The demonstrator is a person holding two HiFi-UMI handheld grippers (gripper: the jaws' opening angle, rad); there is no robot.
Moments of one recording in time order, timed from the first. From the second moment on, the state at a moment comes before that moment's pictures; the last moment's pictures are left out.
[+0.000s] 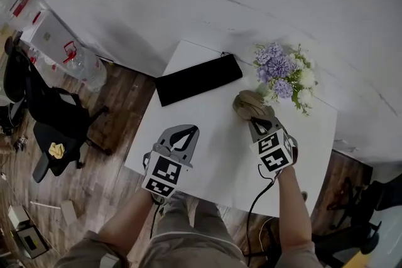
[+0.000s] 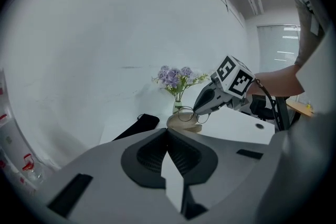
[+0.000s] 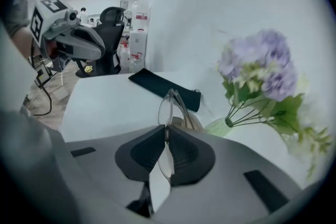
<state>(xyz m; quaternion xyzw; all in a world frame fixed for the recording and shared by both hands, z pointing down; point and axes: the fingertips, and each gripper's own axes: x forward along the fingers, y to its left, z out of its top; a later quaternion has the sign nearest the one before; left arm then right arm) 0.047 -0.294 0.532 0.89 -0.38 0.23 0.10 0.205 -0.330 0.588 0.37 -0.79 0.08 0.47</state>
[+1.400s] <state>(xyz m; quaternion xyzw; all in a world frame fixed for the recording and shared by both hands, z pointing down) 0.021 -0.236 0.317 0.90 -0.41 0.12 -0.06 0.190 -0.188 0.277 0.52 -0.85 -0.01 0.04</state>
